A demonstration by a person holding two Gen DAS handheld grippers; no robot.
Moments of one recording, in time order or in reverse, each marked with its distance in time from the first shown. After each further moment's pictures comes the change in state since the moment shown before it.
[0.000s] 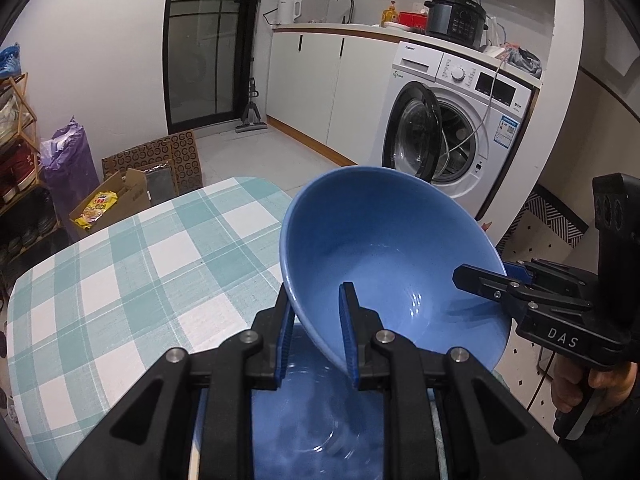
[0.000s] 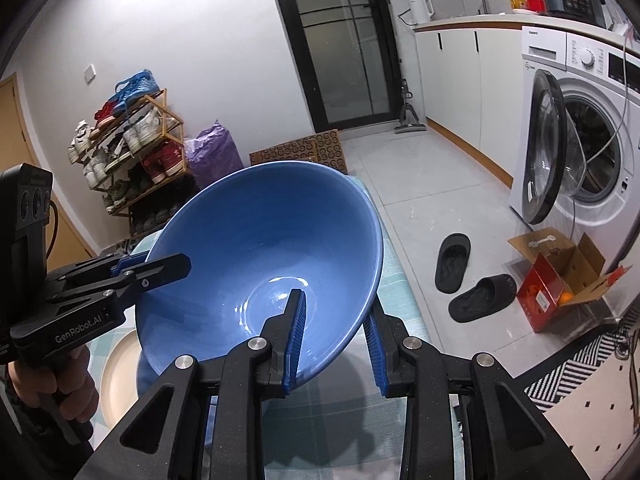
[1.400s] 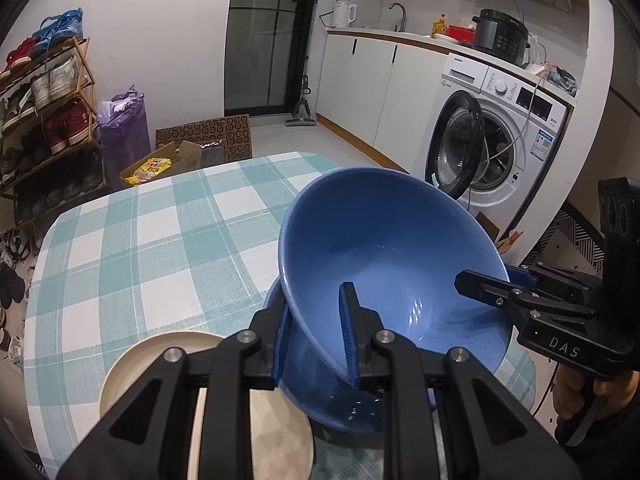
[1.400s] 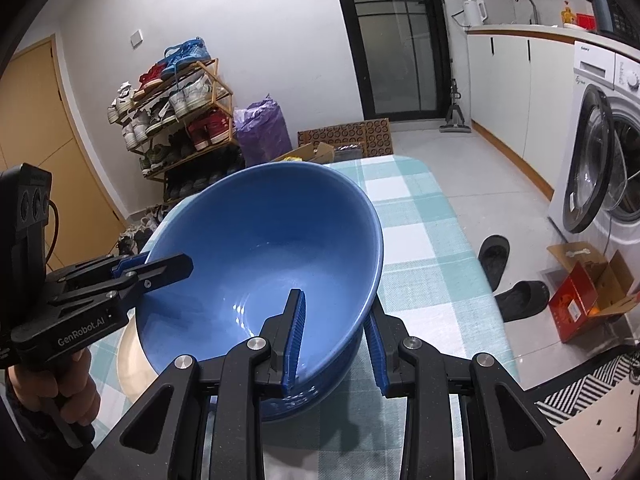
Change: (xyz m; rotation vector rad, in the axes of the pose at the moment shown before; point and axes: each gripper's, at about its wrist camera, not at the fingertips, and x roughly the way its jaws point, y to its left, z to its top) left arm -0.040 0.036 -0.074 -0.120 -0.021 0.133; right arm 0.018 0.075 -0.045 -0.122 0.045 0.106
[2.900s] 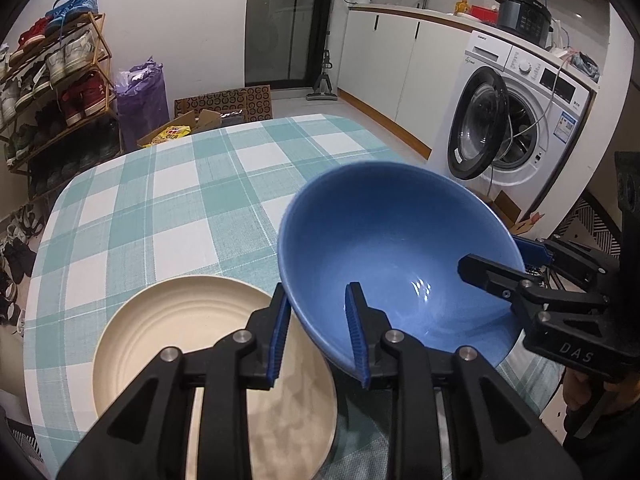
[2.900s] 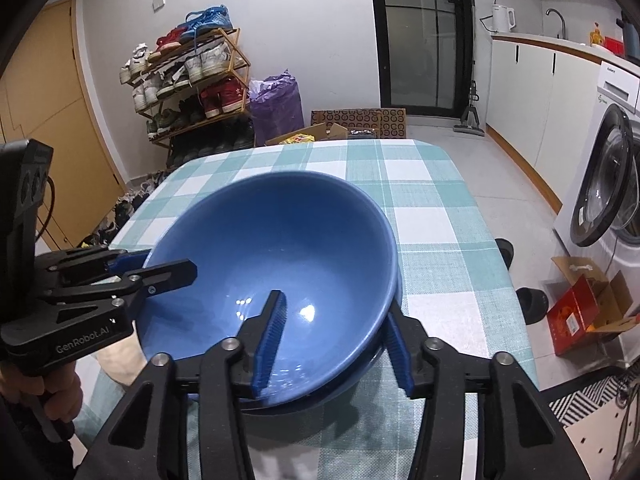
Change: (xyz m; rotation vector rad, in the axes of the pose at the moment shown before) left arm 0.013 0.012 -0.035 -0.033 0.088 0.073; right arm 0.034 0.014 -0.024 -0.105 0.039 -0.005
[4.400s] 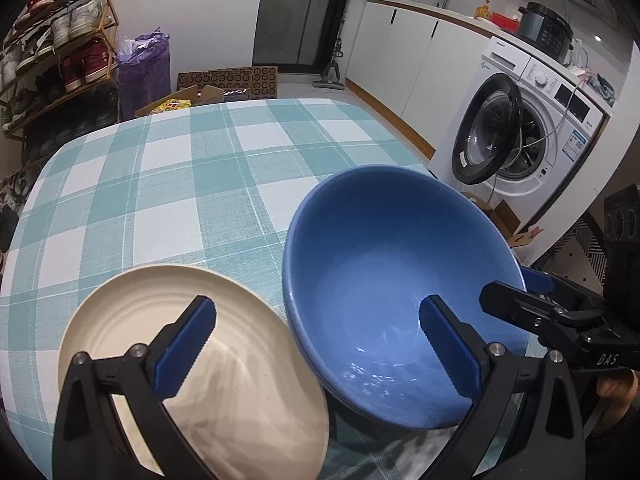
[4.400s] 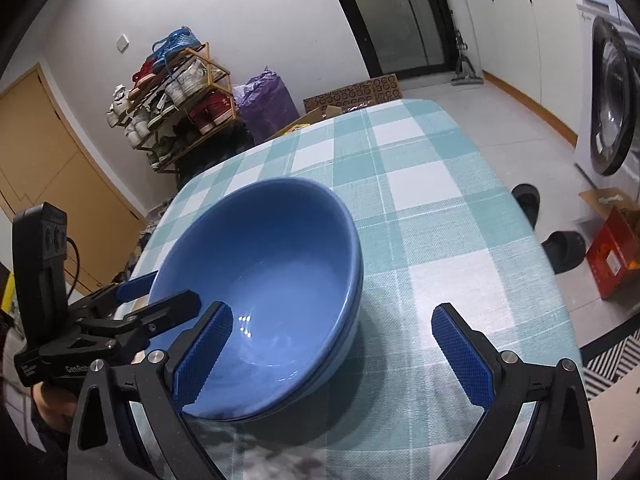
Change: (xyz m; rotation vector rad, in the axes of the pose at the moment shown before) left arm 0.030 0.006 0.004 -0.095 0.042 -0.043; right arm 0.025 -0.044 -0.009 0.232 0.070 0.132
